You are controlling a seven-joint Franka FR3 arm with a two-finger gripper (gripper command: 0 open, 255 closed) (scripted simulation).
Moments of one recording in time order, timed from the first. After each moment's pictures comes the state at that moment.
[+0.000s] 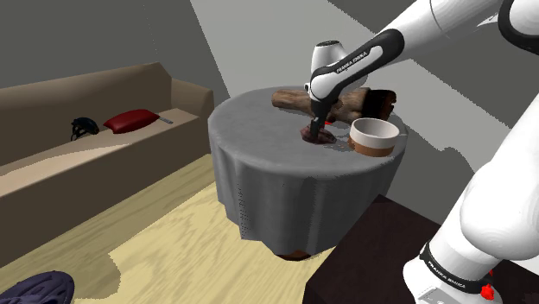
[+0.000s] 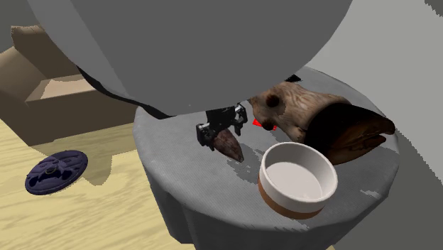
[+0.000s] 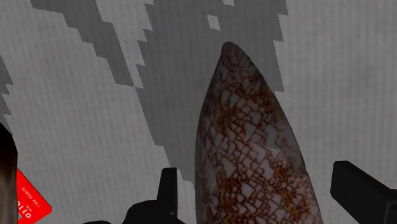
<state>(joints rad) -0.02 -0.01 -0.22 -2.25 -0.16 2.30 -0.45</state>
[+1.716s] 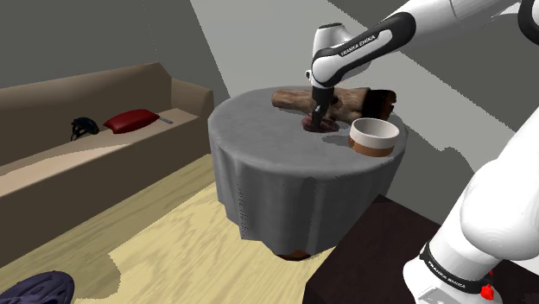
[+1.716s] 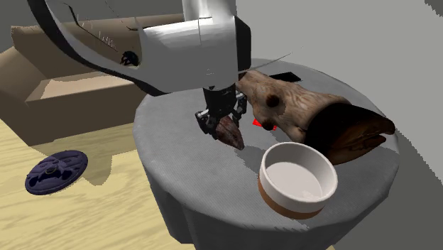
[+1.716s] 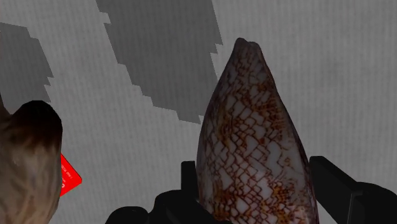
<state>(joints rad) -0.01 -0.07 -0.21 -2.19 -0.16 2.18 -0.46</state>
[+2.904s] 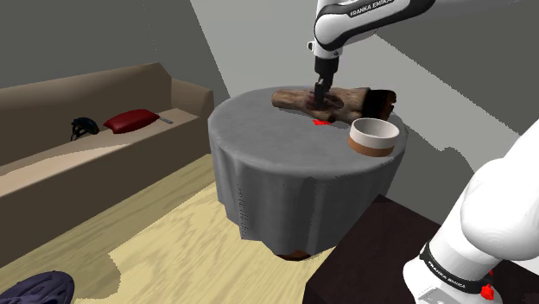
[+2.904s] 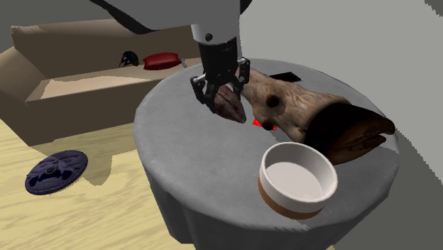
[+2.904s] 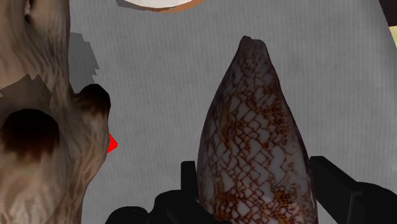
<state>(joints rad) -0.01 -0.13 -0.20 -2.01 -0.15 1.95 -0.48</state>
